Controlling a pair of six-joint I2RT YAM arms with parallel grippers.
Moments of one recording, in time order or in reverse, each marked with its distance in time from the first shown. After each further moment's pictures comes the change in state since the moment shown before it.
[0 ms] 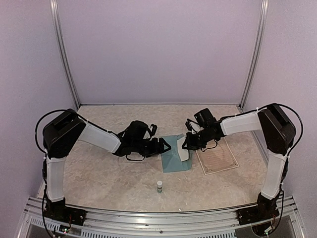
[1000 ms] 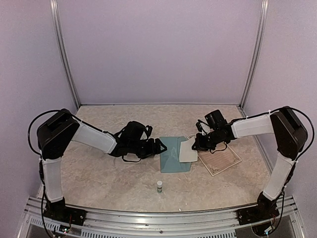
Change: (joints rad) left arm 0.000 -0.075 -0.065 -0.051 -0.059 -0.044; right arm -0.068 -0.148 -0.160 0.018 0.034 0.022
